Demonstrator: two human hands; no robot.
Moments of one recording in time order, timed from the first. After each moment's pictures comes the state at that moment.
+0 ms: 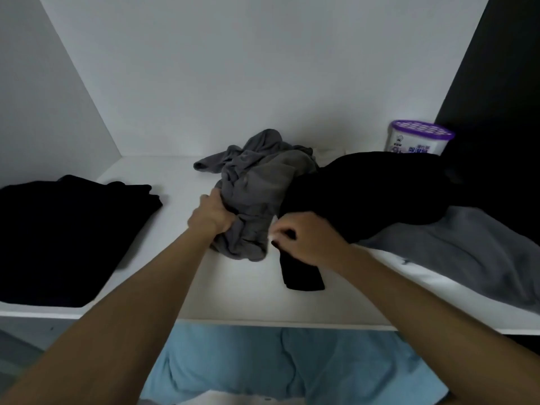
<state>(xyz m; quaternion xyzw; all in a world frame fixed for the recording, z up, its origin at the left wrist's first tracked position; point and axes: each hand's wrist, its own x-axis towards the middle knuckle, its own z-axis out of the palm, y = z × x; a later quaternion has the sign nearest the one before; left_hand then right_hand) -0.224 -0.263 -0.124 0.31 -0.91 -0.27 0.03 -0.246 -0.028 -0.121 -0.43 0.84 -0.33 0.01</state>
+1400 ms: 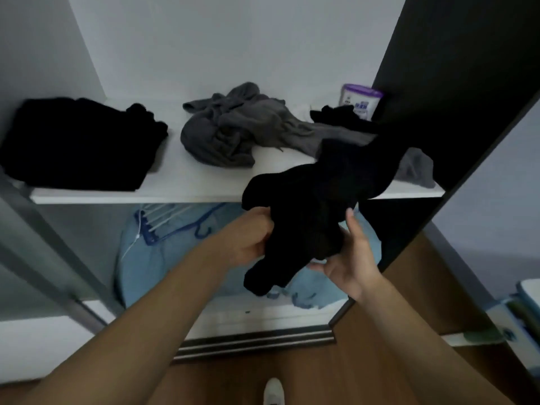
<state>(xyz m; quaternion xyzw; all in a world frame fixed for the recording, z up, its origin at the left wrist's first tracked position) 0.055 -0.134 -0.127 0.05 -0.61 -0.77 -0.17 0.037 0.071 -0.169 0.05 0.49 -0.84 0.24</state>
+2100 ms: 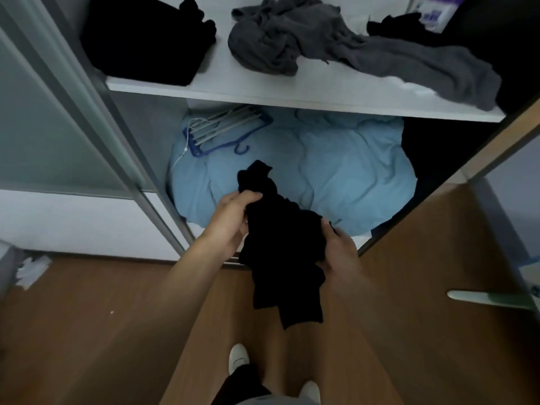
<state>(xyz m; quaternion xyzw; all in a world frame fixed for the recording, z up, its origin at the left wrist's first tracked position) 0.246 -0.135 -0.206 0.27 -0.52 -0.81 0.01 0.205 0.059 -0.255 0.16 0.62 -0.74 0.21</state>
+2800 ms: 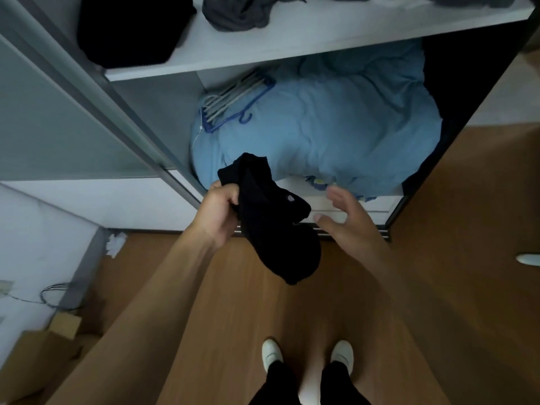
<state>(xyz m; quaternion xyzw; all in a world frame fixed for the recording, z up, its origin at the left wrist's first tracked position) 0.287 -0.023 -0.193 0.27 -0.57 -0.77 0.08 0.214 0.192 -0.277 -0.13 0.76 -0.59 0.23</state>
